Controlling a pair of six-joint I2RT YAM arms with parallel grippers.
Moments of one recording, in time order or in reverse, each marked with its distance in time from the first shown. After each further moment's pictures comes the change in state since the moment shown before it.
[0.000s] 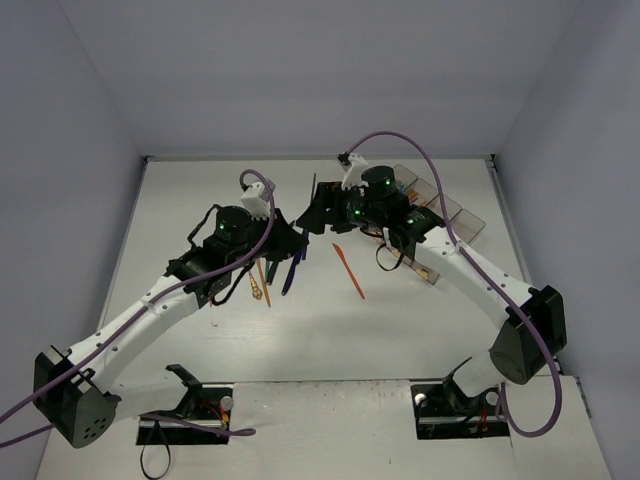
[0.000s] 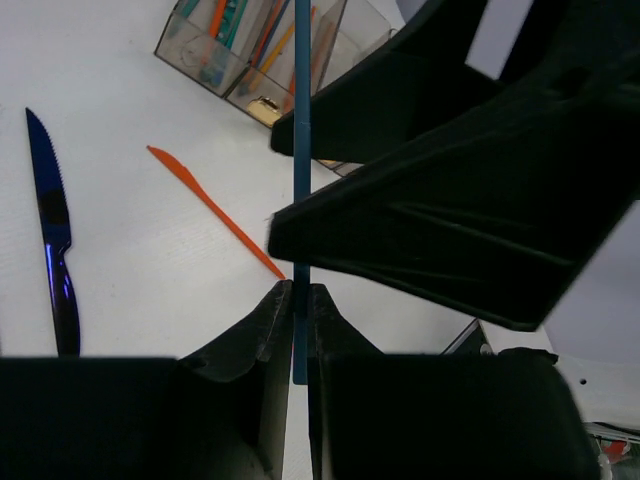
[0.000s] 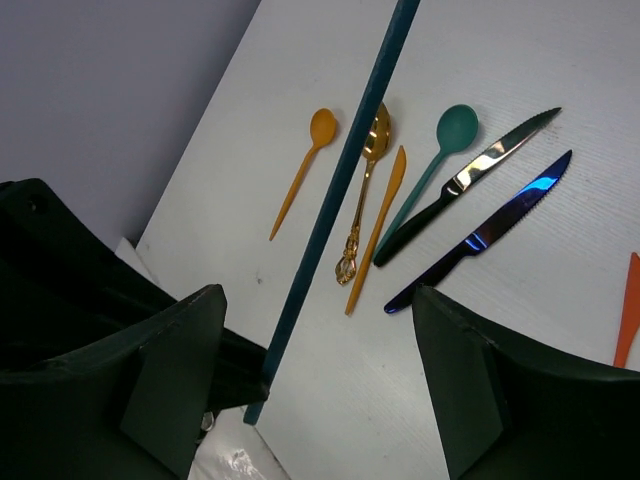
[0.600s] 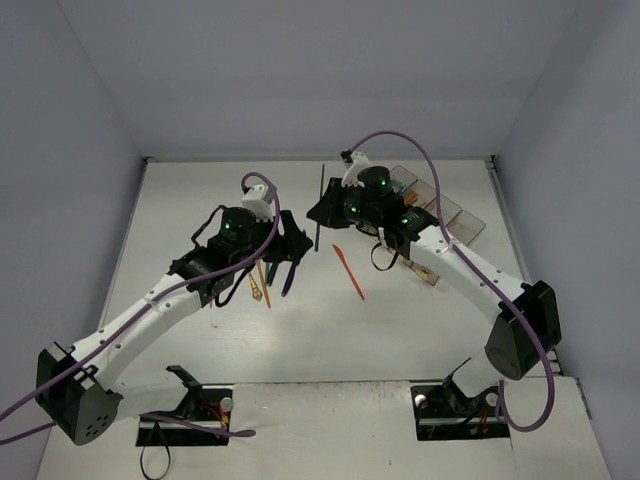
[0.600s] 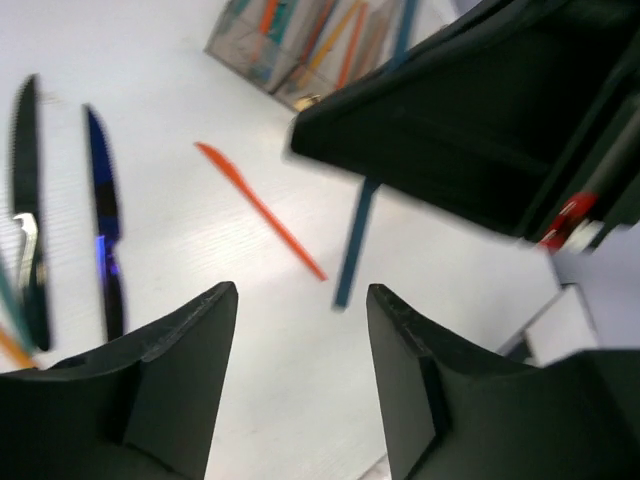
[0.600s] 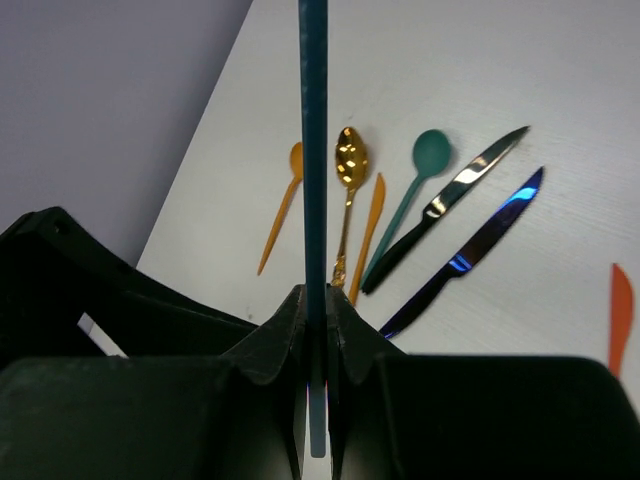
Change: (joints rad) left arm -0.007 0.027 0.016 -0.027 -0.065 0.044; right arm 0.012 0.040 0.007 0.052 0.090 0.058
